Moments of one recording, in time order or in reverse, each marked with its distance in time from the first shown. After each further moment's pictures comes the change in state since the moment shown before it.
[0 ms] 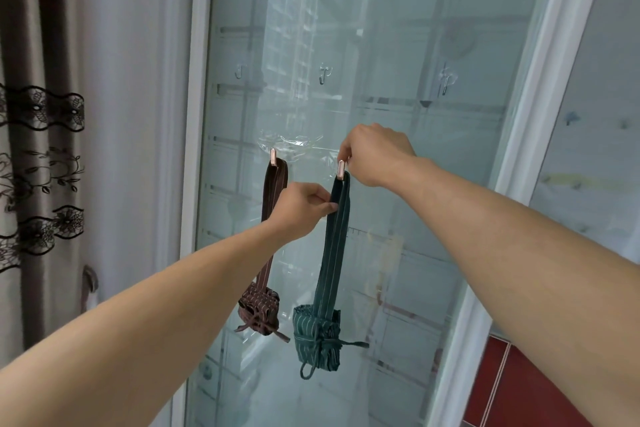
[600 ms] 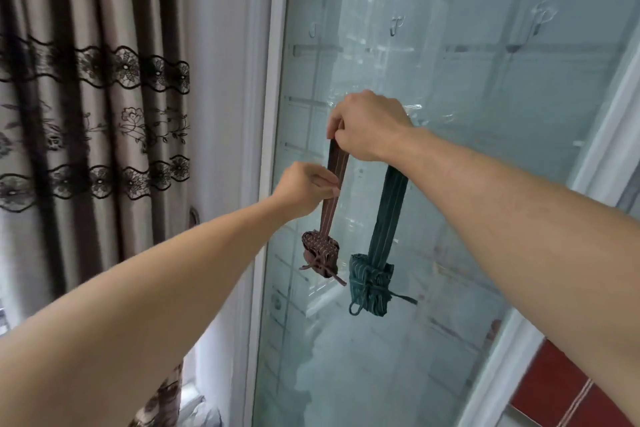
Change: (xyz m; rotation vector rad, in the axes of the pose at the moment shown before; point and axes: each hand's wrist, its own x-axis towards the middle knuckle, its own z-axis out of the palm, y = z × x) left_hand -0.074 -0.025 -0.048 0.096 0.111 -0.201; right_hand -0.025 -0.068 0.011 0.211 -0.012 -0.306
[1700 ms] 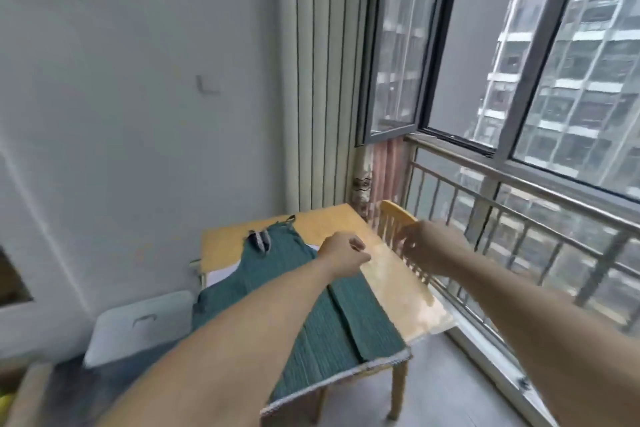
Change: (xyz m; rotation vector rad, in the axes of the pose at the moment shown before) left_hand -1.039 0.087 -0.364 0.406 1.316 -1.297; right_hand -0.555 -0.784 -0.160 0.671 -0.434 -1.516
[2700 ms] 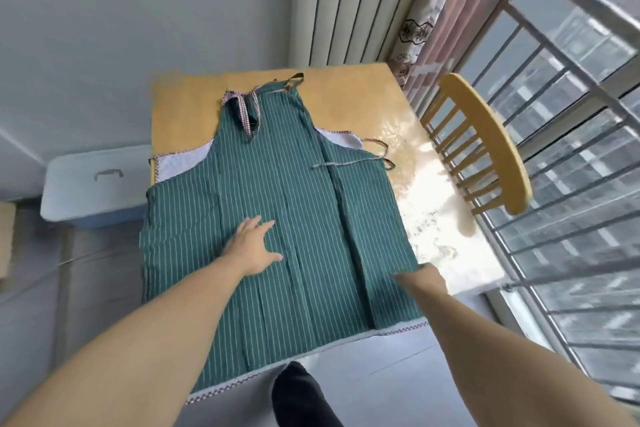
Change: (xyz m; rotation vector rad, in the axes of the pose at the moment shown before) left_hand 0.154 -0.396 0.010 0.324 -0.195 -0.527; right_hand 0.207 0.017 0.387 0.359 -0.548 0.835
